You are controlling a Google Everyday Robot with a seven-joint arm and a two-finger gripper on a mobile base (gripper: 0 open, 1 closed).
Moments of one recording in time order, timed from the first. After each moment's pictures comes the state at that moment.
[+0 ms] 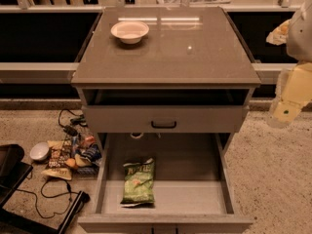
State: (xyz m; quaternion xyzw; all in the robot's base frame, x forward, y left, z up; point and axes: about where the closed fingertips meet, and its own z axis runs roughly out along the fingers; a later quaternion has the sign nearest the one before) arm 0.438 -0.215 0.981 -0.60 0.78 -0.04 0.17
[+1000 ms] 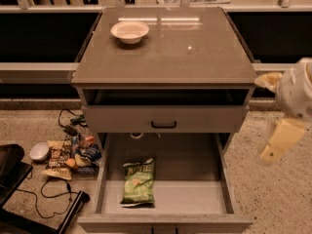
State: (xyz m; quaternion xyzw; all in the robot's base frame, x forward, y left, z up) arm 0.429 -0.219 0.888 -0.61 0.76 0.02 0.21
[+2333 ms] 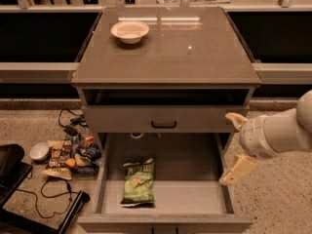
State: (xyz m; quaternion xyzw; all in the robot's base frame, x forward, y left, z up) arm 0.455 -0.197 0.742 -0.60 0.74 0.07 0.29
